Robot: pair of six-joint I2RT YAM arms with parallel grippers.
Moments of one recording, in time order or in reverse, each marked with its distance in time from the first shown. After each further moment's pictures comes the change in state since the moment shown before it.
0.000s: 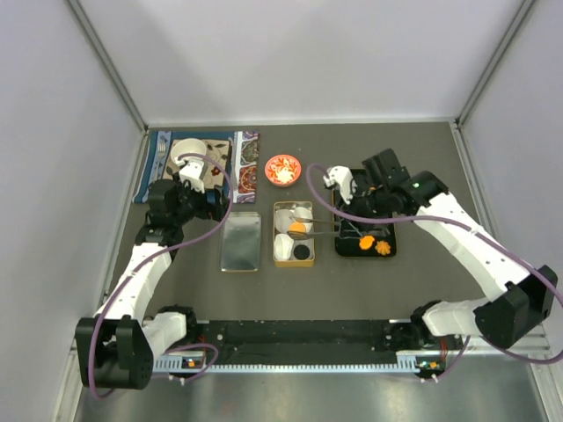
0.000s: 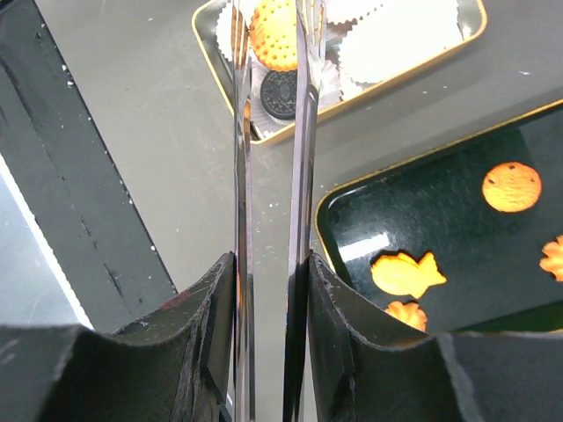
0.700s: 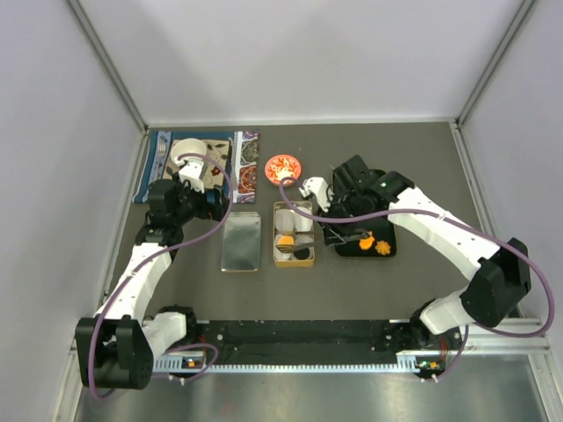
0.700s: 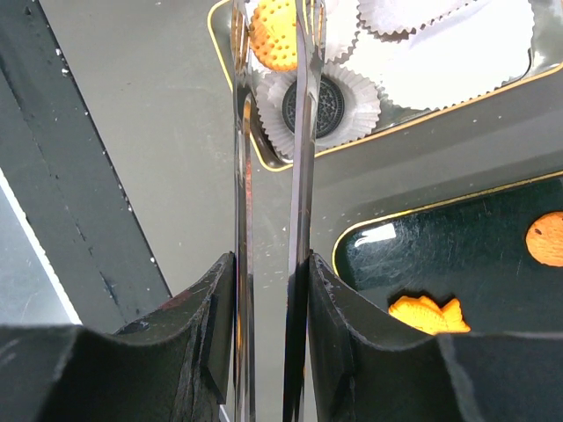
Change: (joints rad) left arm 0.000 0.000 0.000 0.000 -0.011 0.001; right arm 0.133 0.156 0.005 0.066 0.037 0.019
